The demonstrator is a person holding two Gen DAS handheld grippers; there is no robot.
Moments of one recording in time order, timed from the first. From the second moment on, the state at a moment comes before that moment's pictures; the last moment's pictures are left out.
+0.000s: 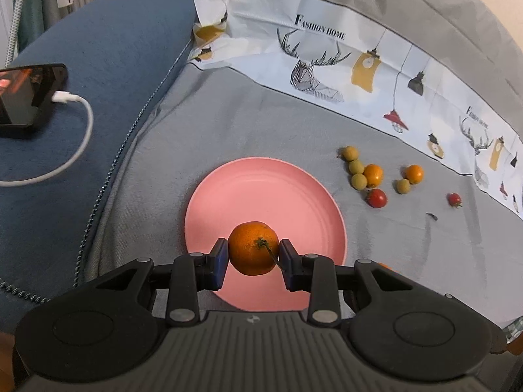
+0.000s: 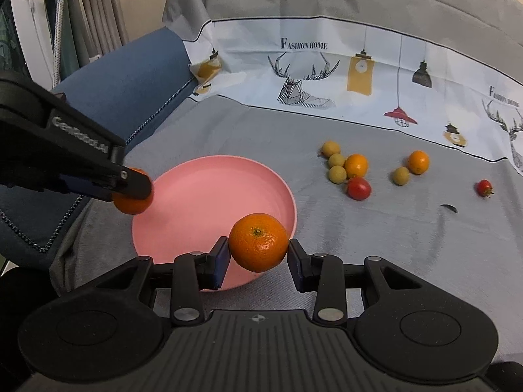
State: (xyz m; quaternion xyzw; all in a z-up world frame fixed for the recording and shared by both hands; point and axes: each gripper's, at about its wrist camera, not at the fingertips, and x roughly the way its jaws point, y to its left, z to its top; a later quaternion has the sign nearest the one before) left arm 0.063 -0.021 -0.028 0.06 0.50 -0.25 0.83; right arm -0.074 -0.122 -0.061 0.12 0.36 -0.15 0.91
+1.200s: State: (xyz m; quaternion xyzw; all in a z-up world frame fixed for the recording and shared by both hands) left arm 0.081 -0.044 -0.063 0.09 0.46 -0.24 0.85; right arm -0.038 -0.137 -0.094 0.09 0.38 -0.15 0.91
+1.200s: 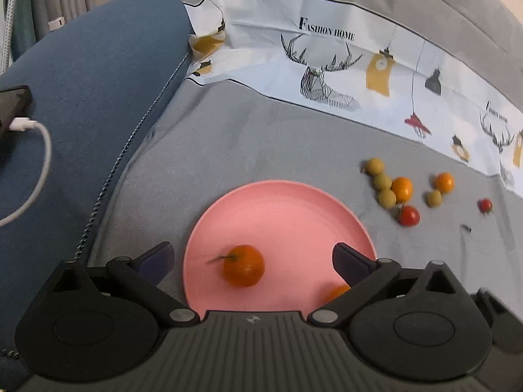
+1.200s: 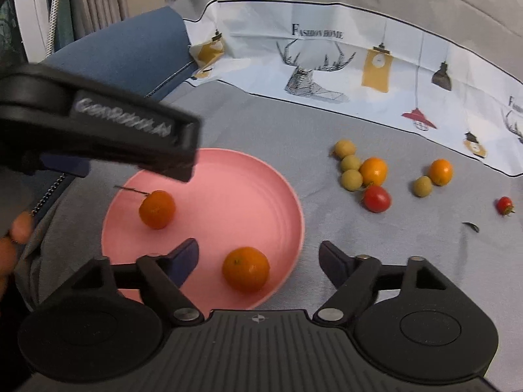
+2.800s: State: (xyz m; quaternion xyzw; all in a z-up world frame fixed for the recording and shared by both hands) left arm 0.042 0.047 -0.022 0.09 0.47 -0.17 0.86; right arm 0.006 -0.130 -0.138 0.17 0.41 -0.10 0.89
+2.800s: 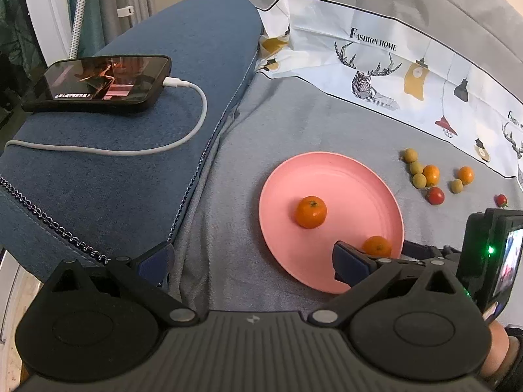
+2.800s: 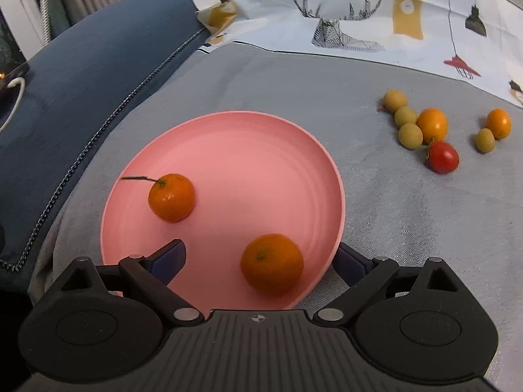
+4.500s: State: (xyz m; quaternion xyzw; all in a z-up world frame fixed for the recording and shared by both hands) left arm 0.123 -0.295 -0.124 0.16 0.53 -0.30 0.77; right arm -0.107 -0.462 -0.170 0.21 0.30 -0.41 0.83
